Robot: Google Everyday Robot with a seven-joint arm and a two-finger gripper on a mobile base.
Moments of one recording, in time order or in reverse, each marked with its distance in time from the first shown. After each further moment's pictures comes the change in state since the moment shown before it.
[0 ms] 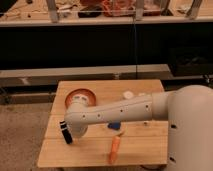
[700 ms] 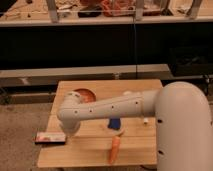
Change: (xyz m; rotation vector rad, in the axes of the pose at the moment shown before) arm -0.007 -0.041 0.008 0.021 -0.040 -0.078
